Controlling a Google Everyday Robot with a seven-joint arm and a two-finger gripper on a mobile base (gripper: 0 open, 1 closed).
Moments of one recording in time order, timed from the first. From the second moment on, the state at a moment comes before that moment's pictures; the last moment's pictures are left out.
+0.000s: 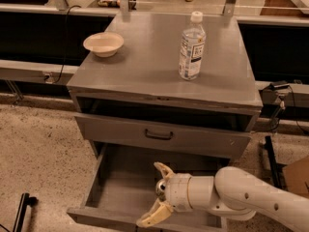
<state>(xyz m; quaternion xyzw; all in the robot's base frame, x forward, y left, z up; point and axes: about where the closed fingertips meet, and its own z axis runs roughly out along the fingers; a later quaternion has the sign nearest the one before) 0.398 0.019 0.615 -0.51 0.69 0.32 0.40</state>
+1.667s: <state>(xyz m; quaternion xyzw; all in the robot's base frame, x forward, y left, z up) 0.463 -0.060 0.488 -0.43 0.74 0.23 0.47</state>
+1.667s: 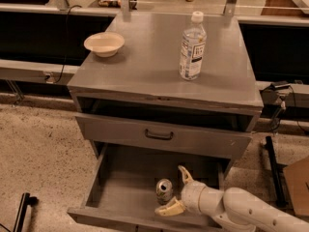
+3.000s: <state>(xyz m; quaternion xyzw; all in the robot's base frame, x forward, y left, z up) 0.497 -0.058 0.422 -0.40 0.75 0.23 0.48</state>
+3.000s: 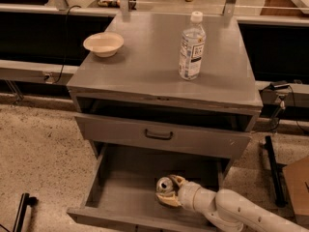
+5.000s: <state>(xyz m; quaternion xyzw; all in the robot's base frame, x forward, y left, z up) 0.403 -0.053 0.710 -0.52 0.61 0.34 0.49</state>
